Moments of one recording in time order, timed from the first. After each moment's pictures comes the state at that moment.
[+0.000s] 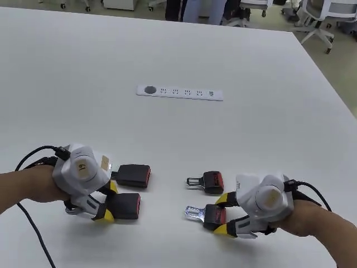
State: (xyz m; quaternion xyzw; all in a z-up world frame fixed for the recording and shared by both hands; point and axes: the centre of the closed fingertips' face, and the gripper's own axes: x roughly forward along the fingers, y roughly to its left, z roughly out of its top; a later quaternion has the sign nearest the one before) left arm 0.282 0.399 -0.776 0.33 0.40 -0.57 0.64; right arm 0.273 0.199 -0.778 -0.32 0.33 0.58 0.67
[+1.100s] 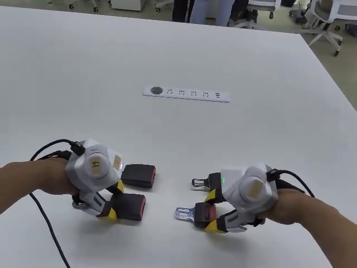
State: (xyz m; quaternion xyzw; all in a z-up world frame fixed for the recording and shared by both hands) left arm 0.281 0.401 -0.777 0.36 0.41 -0.59 0.60; right arm 0.280 0.235 -0.776 -0.34 0.33 0.61 0.64
